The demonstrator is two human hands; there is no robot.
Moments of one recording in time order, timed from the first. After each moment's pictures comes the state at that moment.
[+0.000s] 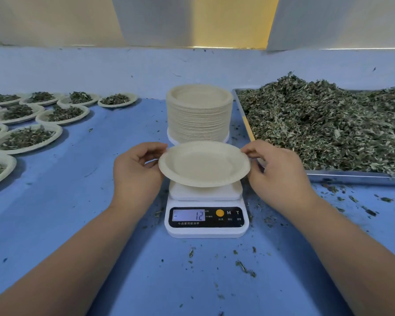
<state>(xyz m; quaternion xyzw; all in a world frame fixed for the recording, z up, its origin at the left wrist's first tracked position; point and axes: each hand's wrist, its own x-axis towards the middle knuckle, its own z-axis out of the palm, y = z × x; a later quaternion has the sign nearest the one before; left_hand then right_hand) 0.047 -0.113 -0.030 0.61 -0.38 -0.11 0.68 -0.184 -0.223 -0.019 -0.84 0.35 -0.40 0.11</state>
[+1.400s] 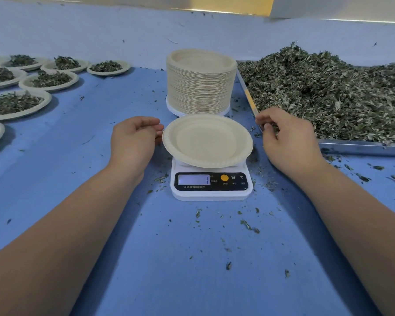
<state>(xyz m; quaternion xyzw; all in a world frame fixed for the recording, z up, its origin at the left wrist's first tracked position) 0.068 -0.118 -0.037 0.65 -0.27 -0.23 0.68 -0.197 -0.244 -0.033 -0.83 0.39 -0.39 0.06</state>
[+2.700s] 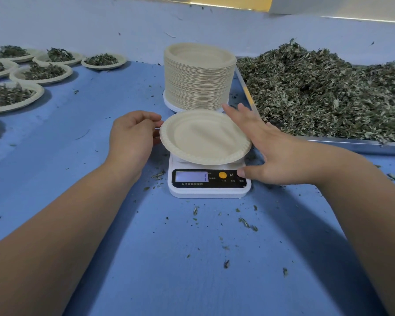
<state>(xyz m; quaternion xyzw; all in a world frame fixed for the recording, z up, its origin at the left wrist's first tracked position) 0.063 -0.118 -0.037 0.63 -0.29 -0.24 0.68 -0.194 -0.203 0.013 -0.95 0.28 -0.03 0.15</state>
